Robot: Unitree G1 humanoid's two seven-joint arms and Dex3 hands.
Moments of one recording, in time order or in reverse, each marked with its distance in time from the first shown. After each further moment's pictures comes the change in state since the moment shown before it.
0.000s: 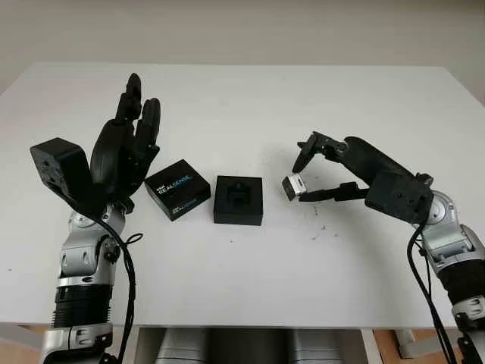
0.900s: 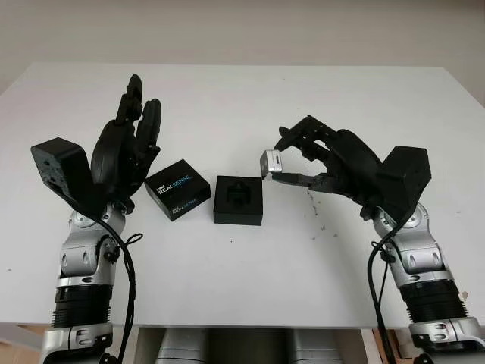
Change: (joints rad) left arm 0.003 -0.001 -0.001 -0.003 0.002 0.008 0.008; right arm 0.078 0.301 -0.135 -0.282 0.304 0.383 -0.018
